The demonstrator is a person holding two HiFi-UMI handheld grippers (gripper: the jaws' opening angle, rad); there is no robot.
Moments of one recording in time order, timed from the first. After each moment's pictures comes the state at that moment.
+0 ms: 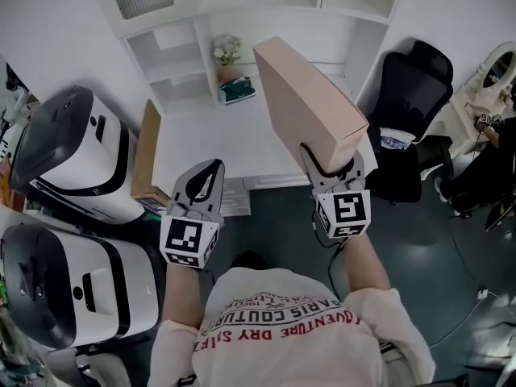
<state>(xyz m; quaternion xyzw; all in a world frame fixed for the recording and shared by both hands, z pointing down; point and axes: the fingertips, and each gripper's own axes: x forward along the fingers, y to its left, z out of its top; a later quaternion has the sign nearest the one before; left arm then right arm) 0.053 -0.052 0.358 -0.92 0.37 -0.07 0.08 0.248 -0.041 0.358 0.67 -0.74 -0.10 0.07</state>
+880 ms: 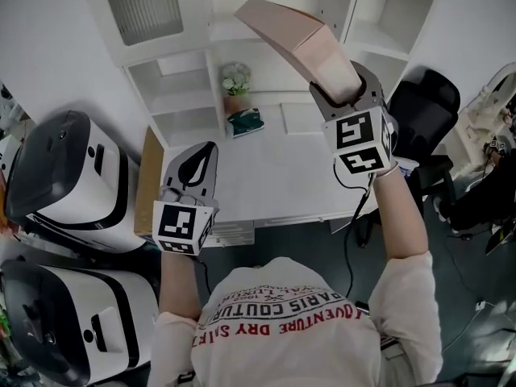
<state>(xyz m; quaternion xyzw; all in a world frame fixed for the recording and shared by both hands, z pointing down) 0.033 -0.217 0.301 -0.92 0.38 -0.03 0.12 0.248 -0.252 0.210 0.64 -0.67 -0.24 0.29</state>
